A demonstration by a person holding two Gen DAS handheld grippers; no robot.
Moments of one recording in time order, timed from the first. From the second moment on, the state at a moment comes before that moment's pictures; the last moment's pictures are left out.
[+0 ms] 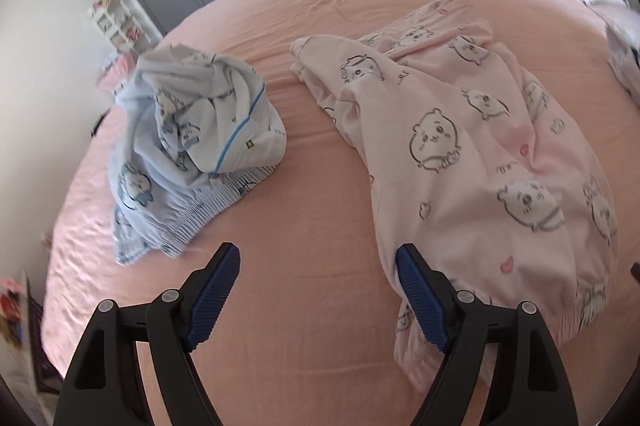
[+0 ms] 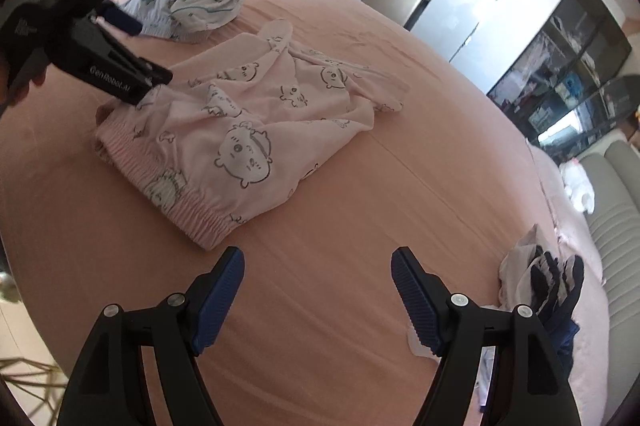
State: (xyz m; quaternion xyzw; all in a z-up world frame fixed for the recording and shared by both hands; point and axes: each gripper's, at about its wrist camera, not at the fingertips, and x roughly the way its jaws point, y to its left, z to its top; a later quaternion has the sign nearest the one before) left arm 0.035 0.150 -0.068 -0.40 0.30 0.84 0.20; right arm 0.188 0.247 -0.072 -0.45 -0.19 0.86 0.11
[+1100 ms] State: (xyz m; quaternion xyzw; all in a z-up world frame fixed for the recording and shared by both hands) left arm 0.121 0.133 -0.096 -0.23 0.55 0.73 0.33; right arm 0.187 0.172 -0.129 -0.27 -0.60 0.75 0.00
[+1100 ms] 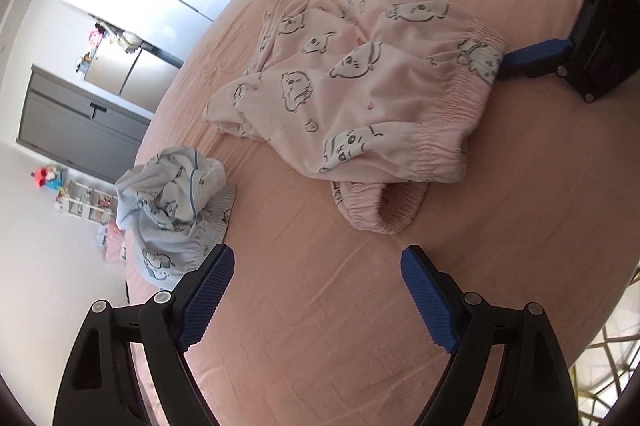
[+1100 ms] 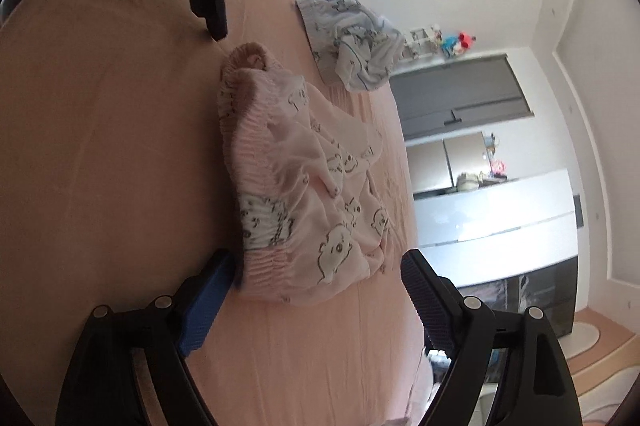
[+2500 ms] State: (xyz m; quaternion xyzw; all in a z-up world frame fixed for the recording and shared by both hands) left arm 0.131 0.178 -0.086 -0.13 0.46 0.75 0.46; right arm 0.168 0.177 -0.134 -0.29 -0.60 0.74 0.02
